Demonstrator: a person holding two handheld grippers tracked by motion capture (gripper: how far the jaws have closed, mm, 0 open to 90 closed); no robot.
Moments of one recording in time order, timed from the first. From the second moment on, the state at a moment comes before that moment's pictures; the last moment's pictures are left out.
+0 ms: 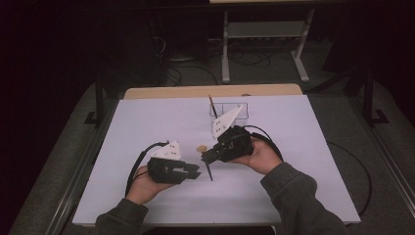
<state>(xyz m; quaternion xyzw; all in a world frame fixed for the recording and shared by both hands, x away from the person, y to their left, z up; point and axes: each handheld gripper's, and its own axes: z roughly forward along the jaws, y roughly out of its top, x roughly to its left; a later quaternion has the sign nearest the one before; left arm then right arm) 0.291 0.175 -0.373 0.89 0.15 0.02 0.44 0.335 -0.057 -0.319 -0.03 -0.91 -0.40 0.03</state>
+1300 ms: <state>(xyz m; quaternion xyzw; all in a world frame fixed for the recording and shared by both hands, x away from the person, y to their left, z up) 0.281 0.219 -0.390 0.88 0.22 0.06 0.41 0.362 -0.105 -0.321 -0.10 -0.92 -0.38 0.02</state>
